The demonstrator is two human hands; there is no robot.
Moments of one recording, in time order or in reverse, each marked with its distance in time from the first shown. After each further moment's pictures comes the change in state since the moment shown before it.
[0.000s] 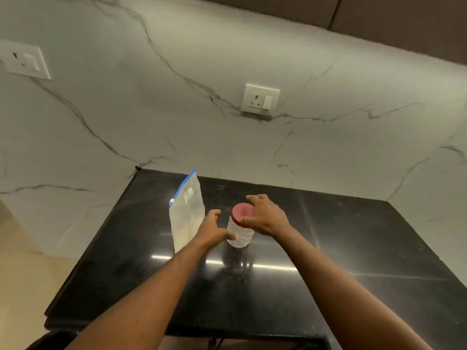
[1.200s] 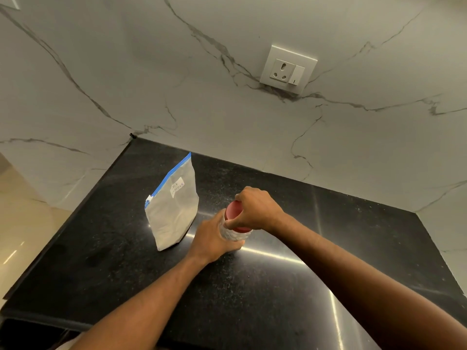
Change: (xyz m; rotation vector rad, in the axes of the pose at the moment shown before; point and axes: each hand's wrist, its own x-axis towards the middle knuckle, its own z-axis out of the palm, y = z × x) left_hand 0.037 -0.027 0.043 0.214 0.119 0.302; right_hand 0.079 -0.002 -0.001 -0.222 -0.256 -0.255
